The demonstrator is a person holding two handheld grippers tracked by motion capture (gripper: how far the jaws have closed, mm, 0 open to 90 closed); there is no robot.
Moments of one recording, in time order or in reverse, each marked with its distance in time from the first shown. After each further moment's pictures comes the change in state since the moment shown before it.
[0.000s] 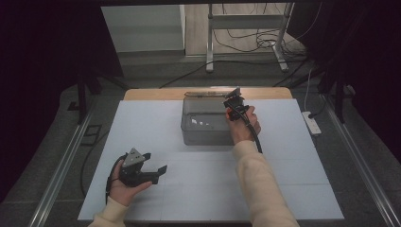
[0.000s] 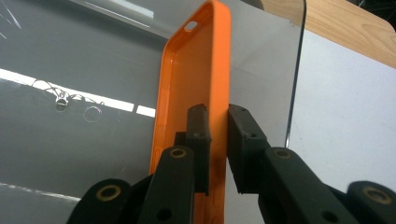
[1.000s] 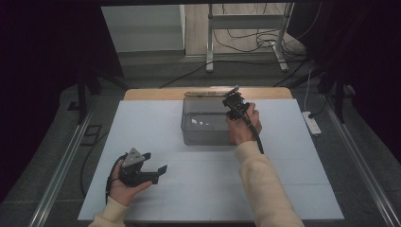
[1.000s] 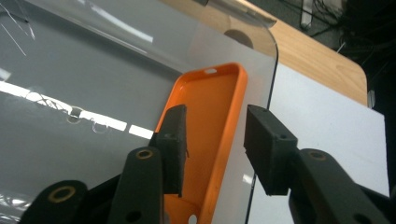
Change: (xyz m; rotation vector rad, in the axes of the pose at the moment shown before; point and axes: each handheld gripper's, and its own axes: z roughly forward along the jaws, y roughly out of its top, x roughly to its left) left arm 0.000 0.000 0.000 -0.005 -0.003 -0.002; right arm -0.001 0.001 -0.022 -0.122 -0.013 -0.072
